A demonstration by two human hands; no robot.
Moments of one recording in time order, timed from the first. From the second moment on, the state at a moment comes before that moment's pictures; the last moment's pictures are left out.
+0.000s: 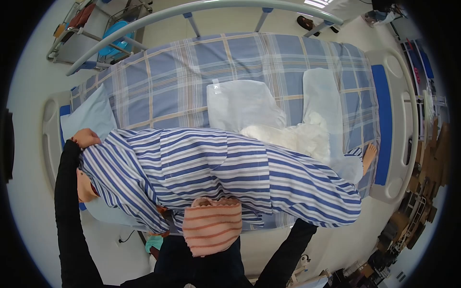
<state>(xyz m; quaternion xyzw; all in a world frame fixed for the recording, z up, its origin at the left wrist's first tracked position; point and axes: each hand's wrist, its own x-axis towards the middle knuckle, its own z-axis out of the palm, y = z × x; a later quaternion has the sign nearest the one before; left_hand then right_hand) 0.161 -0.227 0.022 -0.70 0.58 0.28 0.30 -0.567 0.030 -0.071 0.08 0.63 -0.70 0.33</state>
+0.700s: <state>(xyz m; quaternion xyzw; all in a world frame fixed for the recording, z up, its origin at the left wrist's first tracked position) 0.179 -0.276 -0.109 -0.73 0.58 0.33 0.16 -0.617 -0.104 -0.027 -0.04 0.58 -0.75 0.32</state>
